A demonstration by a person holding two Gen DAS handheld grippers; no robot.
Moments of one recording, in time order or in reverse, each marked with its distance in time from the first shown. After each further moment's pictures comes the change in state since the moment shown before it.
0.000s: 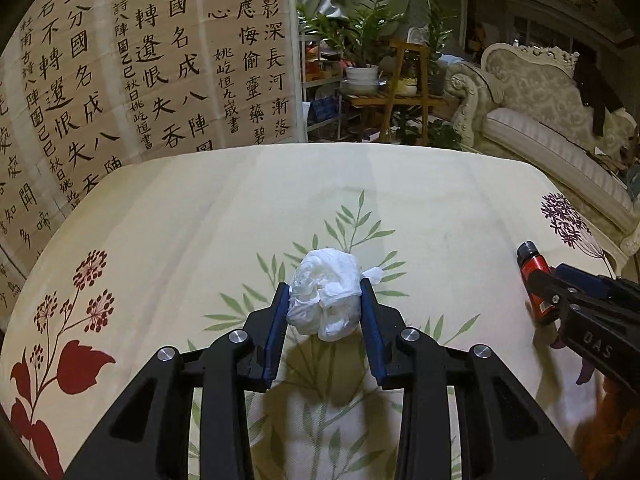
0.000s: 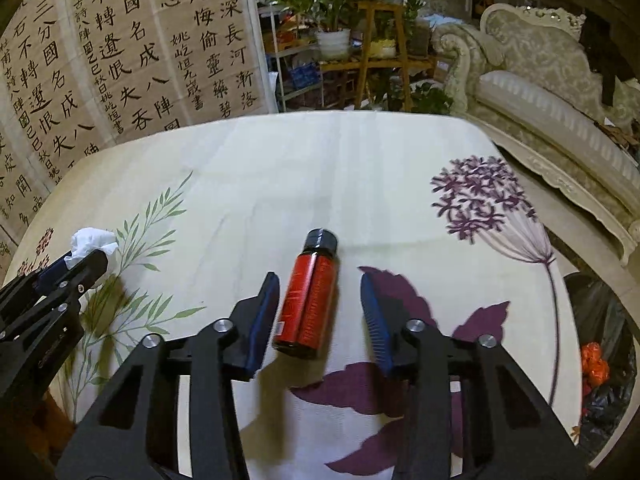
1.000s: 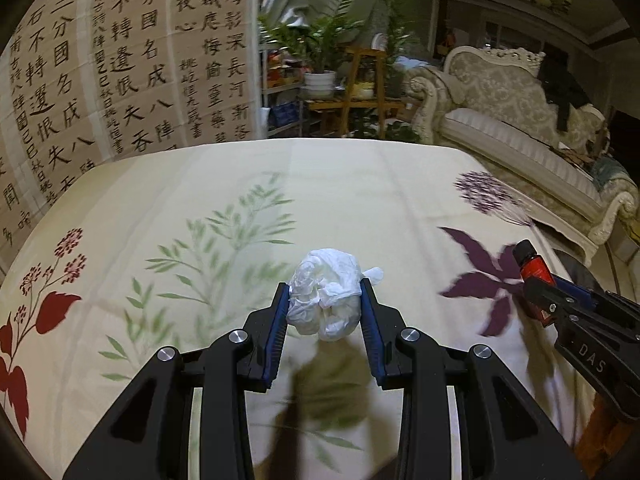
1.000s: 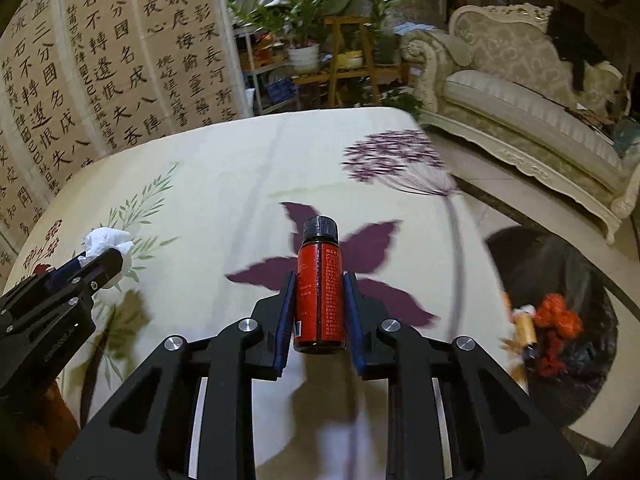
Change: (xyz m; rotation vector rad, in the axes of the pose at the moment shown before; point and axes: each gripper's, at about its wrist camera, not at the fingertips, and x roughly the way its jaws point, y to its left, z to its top) left arm -0.051 -0.066 -0.035 0.040 -0.029 -0.118; right arm -0.078 -0.060 -0.065 0.079 -0.089 -0.050
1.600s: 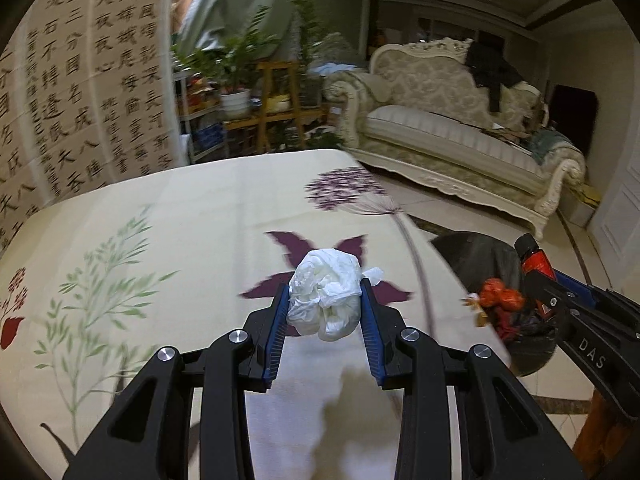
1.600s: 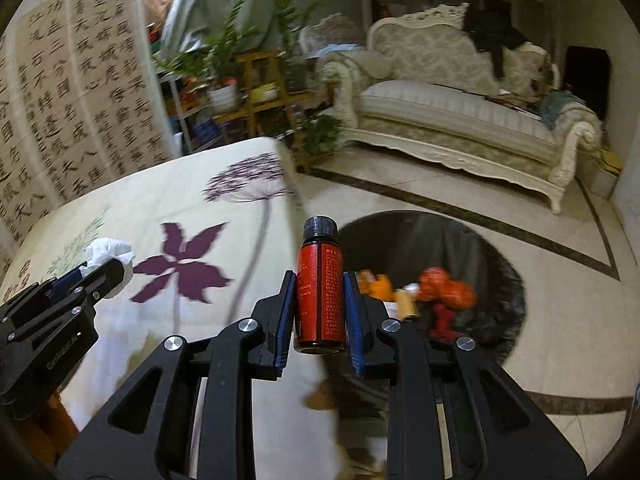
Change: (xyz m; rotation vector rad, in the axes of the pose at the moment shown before) left arm -0.027 -0.127 -0.010 0.147 -0.044 -0.185; right arm -0.071 -0.118 -0.034 0.164 -0.107 -0.184
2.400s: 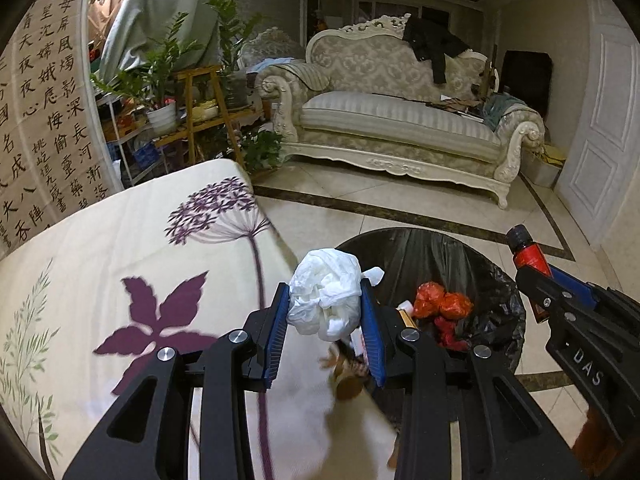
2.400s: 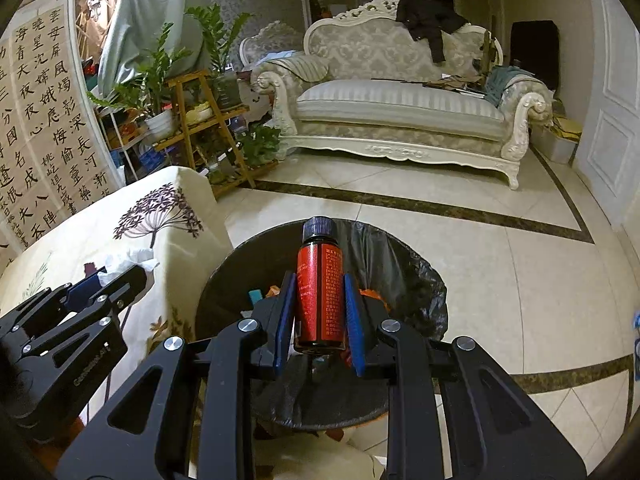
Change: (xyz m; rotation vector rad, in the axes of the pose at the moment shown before) left arm 0.053 -0.108 0.022 0.147 0.027 -0.112; right arm 0.018 -0.088 0.008 0.130 -0.021 -0.113
